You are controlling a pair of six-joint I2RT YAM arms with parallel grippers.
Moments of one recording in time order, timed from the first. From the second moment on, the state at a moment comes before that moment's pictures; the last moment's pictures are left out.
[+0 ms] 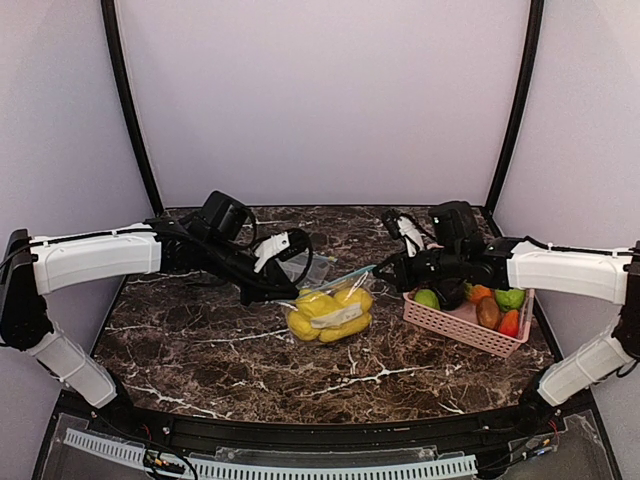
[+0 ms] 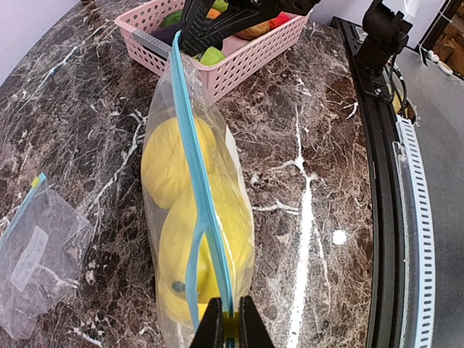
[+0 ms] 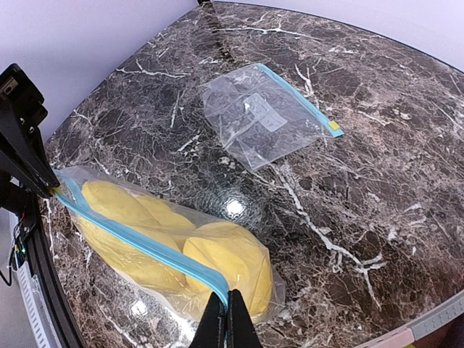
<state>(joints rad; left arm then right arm) -0.74 1.50 1.12 -0.44 0.54 0.38 0.68 1.39 0.90 -0.11 -0.31 0.18</state>
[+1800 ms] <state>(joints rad) -0.49 1.07 0.95 -0.77 0.04 0.02 0.93 1.88 1.29 -0.02 -0.64 0.38</state>
